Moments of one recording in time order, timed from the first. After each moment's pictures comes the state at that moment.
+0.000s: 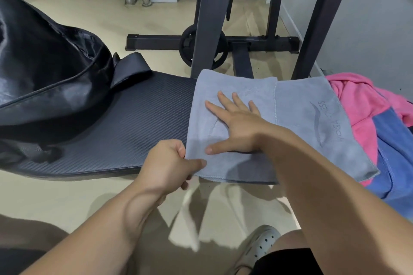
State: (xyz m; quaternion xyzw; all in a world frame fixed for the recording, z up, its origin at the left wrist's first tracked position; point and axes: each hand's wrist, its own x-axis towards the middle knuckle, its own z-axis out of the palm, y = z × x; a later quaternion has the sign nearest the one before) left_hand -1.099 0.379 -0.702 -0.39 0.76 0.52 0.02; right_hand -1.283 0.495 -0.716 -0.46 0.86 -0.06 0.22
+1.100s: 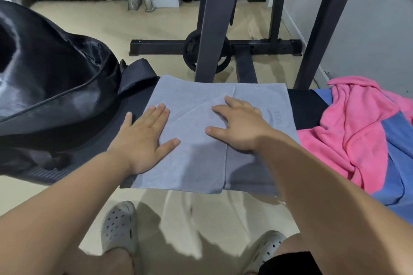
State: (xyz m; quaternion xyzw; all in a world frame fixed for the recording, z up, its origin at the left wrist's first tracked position) left_hand -1.105 0.263 -0.726 -0.15 0.98 0.04 0.11; right_hand -1.273 0.473 -0.703 -0.38 0.90 -0.12 0.18
